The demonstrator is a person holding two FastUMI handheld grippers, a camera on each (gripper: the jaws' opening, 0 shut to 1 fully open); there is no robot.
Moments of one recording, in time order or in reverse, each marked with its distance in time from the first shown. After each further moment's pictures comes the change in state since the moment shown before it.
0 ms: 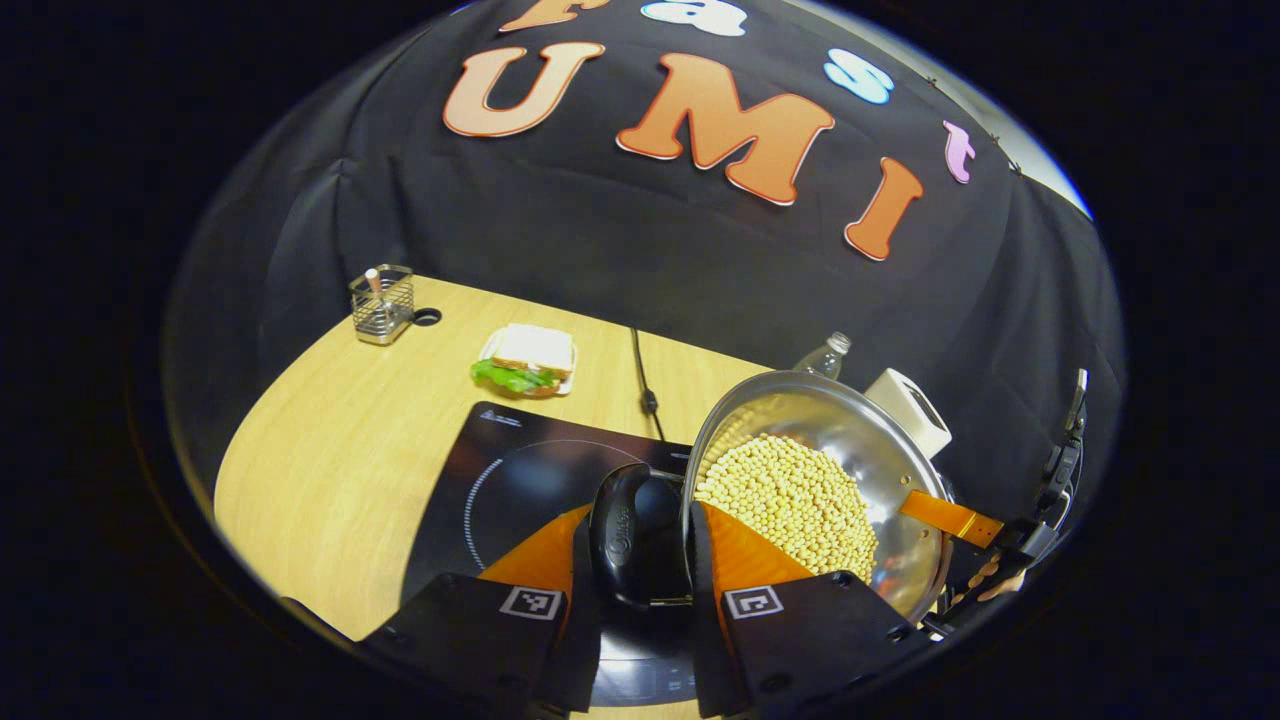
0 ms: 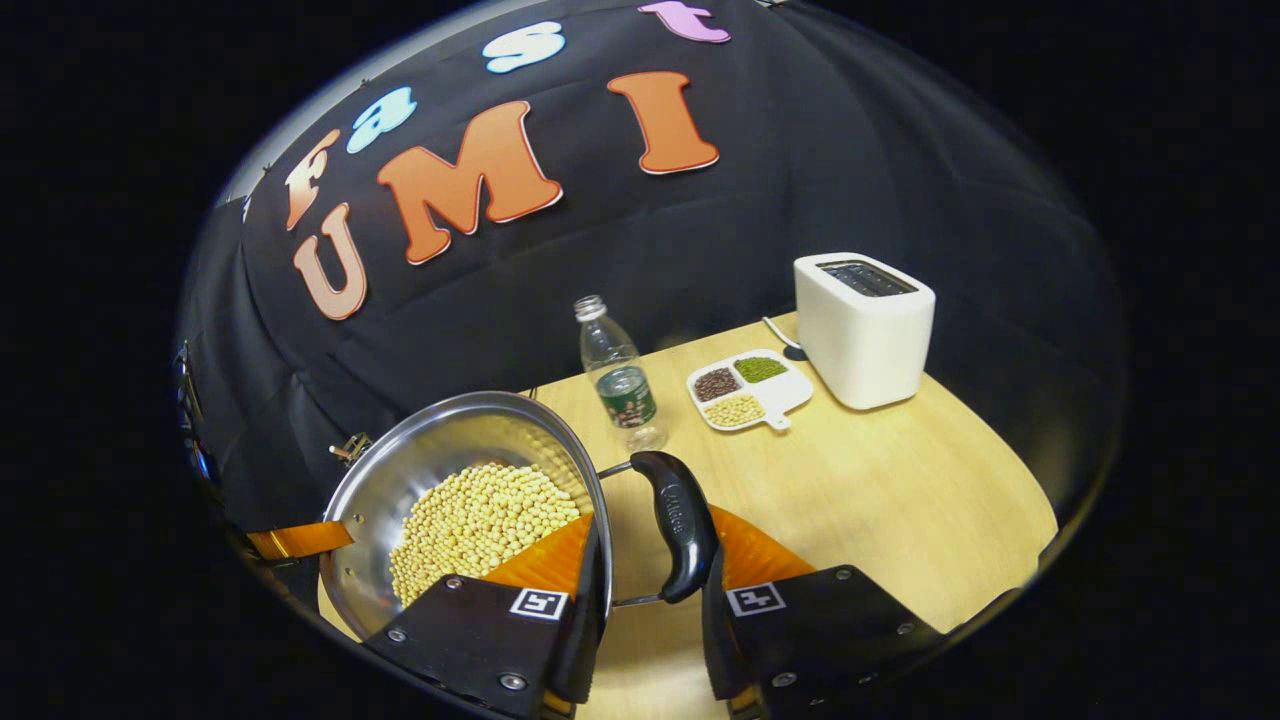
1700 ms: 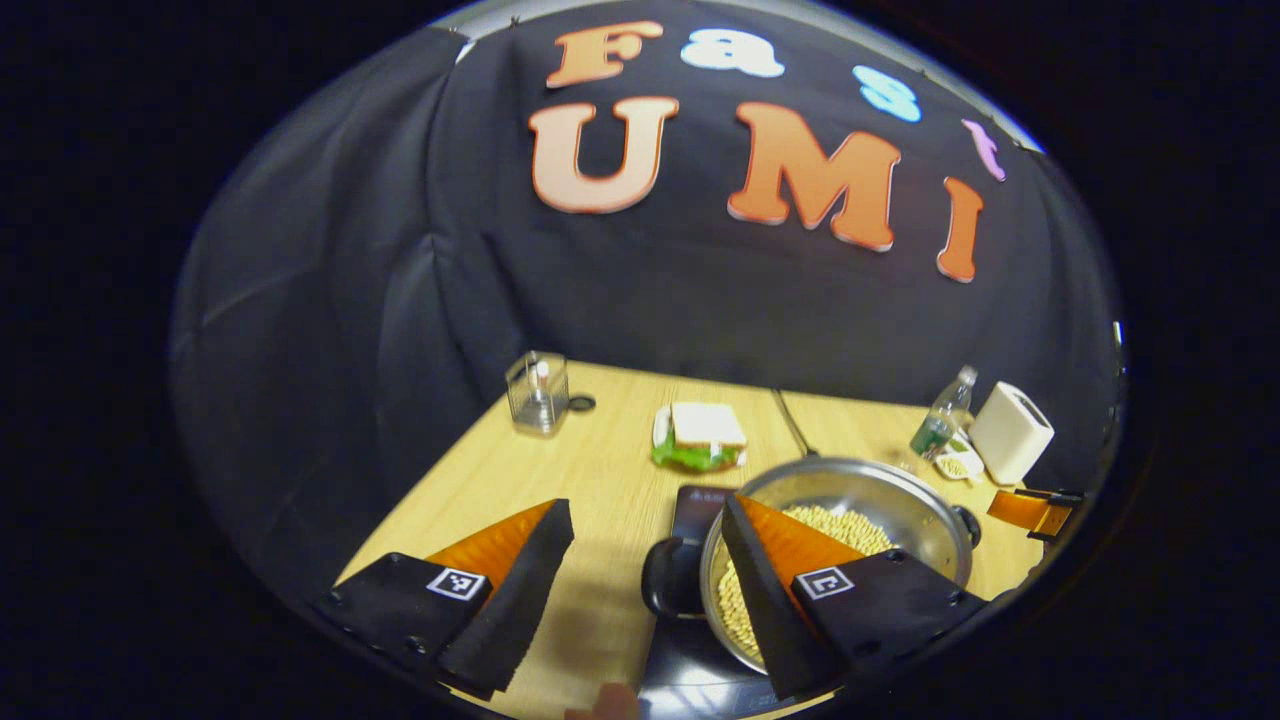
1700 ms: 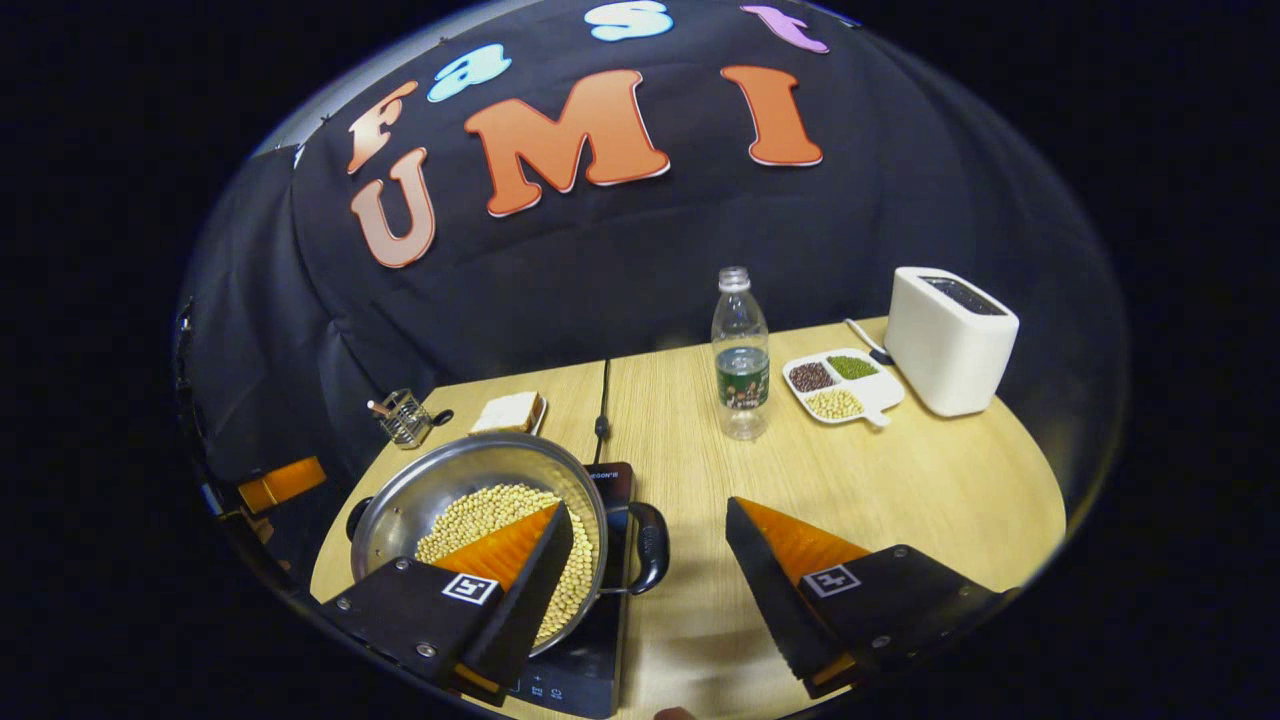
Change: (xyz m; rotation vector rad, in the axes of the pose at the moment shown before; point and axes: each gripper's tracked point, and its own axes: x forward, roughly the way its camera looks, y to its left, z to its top) left arm -0.072 0.124 0.112 0.196 -0.338 0.273; right arm -0.014 0.081 0.001 -0.140 -0.016 0.085
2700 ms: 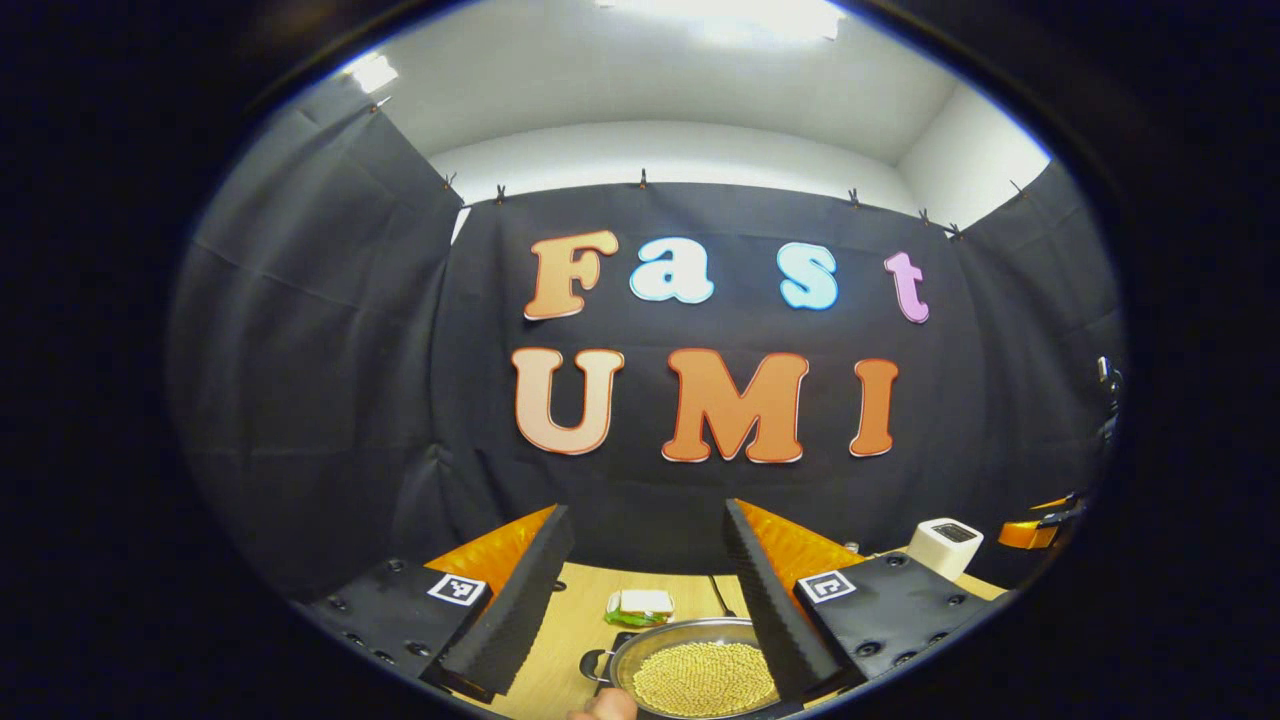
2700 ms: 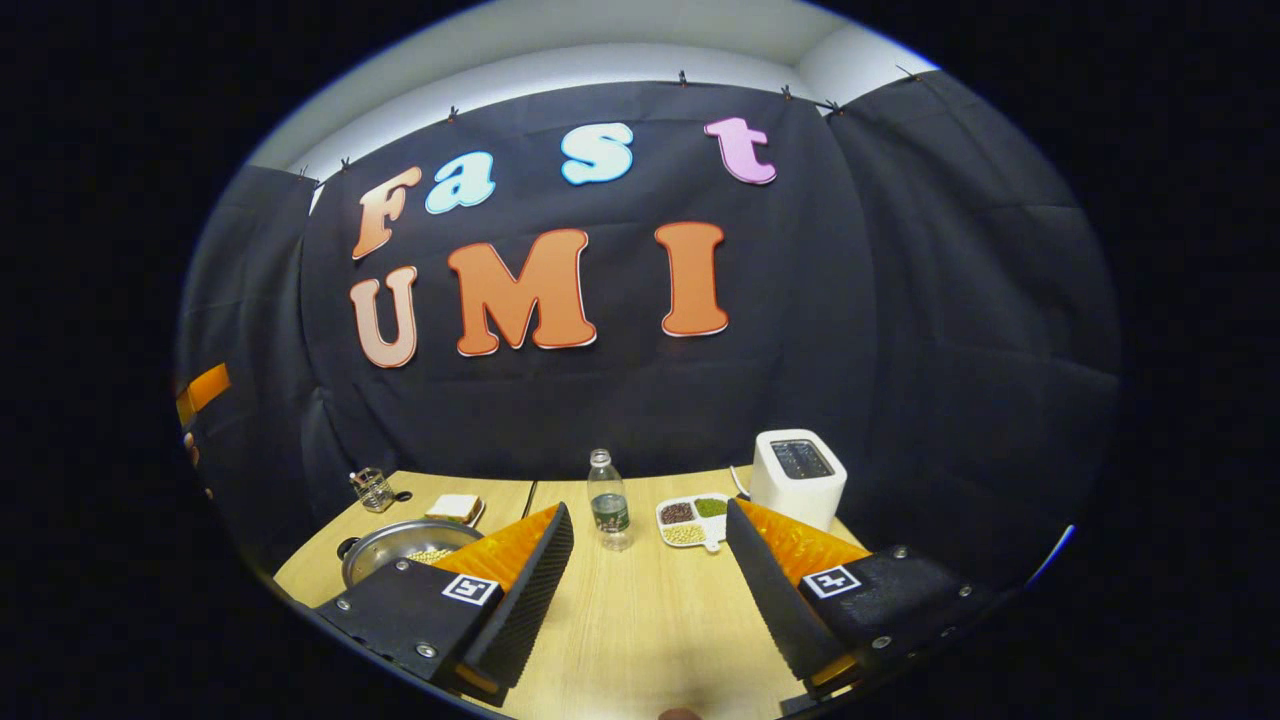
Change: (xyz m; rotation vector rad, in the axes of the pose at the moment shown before) left arm -0.194 -0.072 0.165 0.017 -0.515 -0.039; right arm -0.163 -0.126 0.124 -0.100 -0.368 -0.137
